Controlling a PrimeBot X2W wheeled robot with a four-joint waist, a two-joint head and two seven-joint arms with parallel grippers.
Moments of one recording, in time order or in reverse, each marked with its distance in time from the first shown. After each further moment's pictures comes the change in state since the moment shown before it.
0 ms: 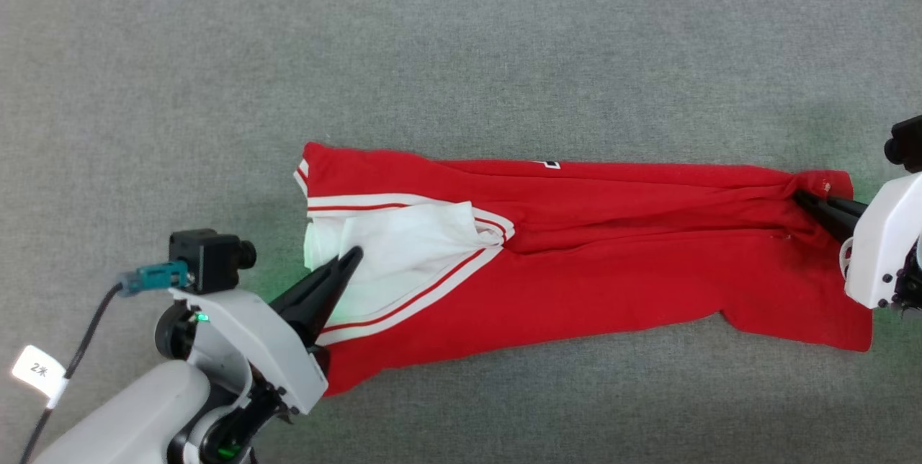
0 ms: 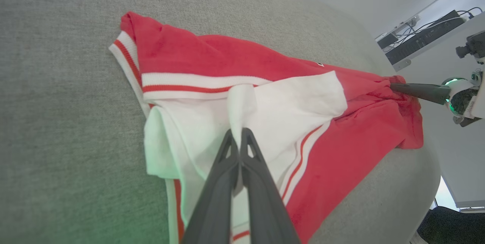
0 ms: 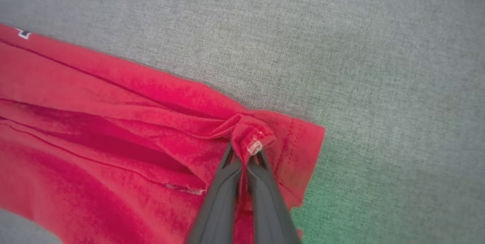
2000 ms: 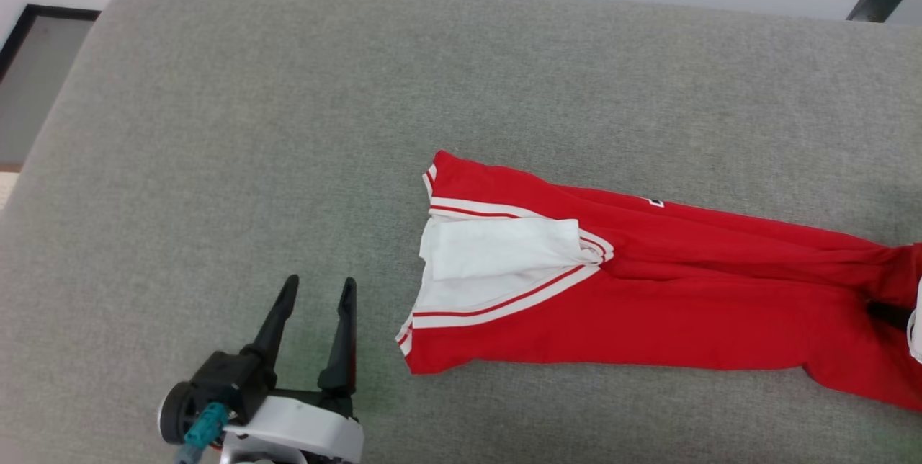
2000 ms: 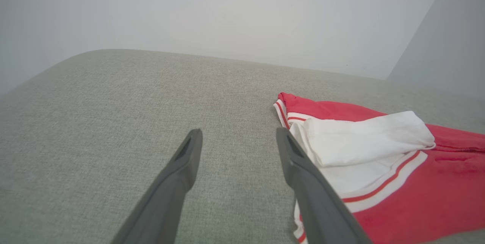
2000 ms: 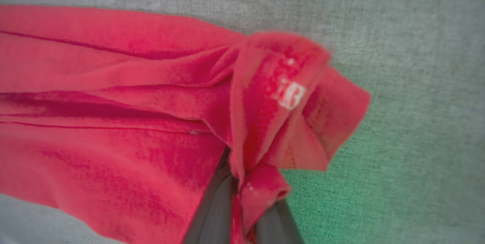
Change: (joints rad) left arm 0.425 -0.642 0.698 0.142 0.985 -0.133 -0.201; right arm 0.211 0.172 -0.508 0.068 -0.210 0.000 0.479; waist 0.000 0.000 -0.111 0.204
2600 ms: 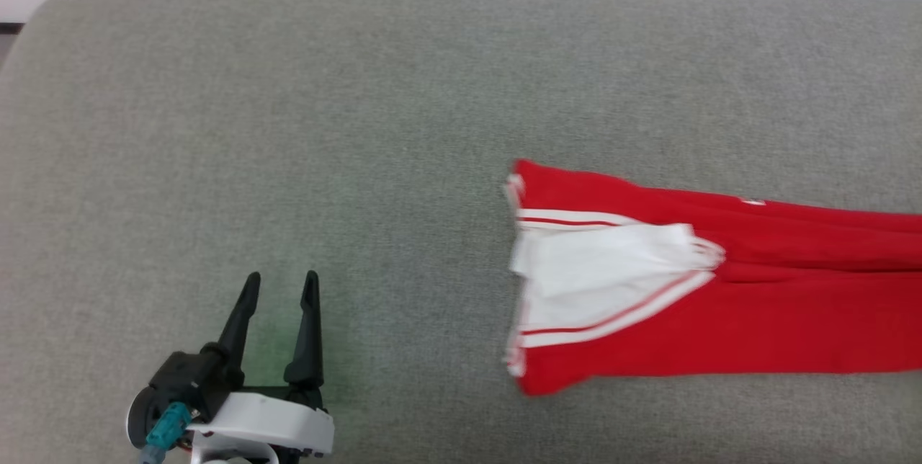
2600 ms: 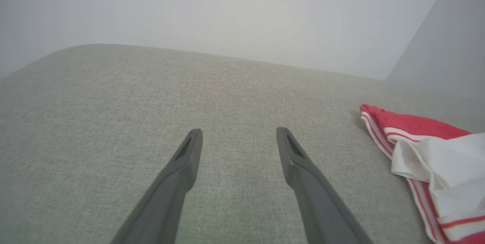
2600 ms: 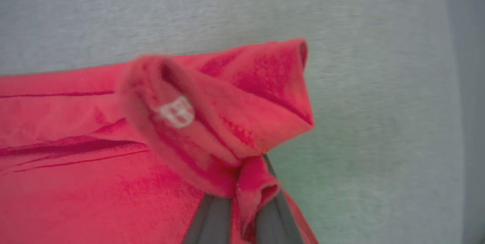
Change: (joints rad) left arm 0.000 -0.035 0.122 0.010 0.023 -0.052 0.000; right arm 0.025 -0.119 -0.141 0.027 -0.036 0.001 -0.164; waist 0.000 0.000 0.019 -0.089
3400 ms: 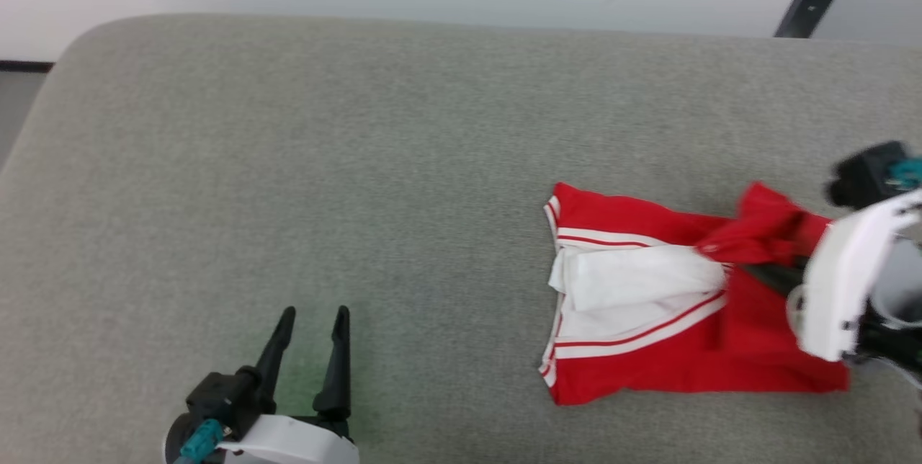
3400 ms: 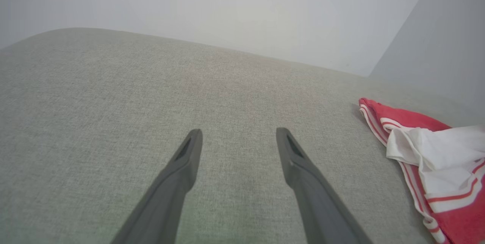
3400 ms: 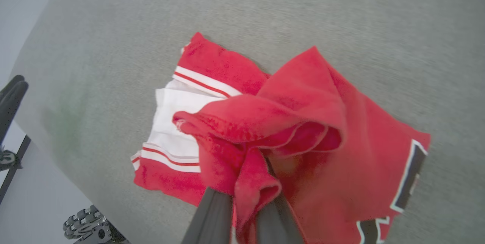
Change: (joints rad) left arm 0.028 -0.021 -0.037 0.074 -0.020 -0.018 0.000; right arm 0.003 0.173 0.299 -0.456 0.141 0.000 0.133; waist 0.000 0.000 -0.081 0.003
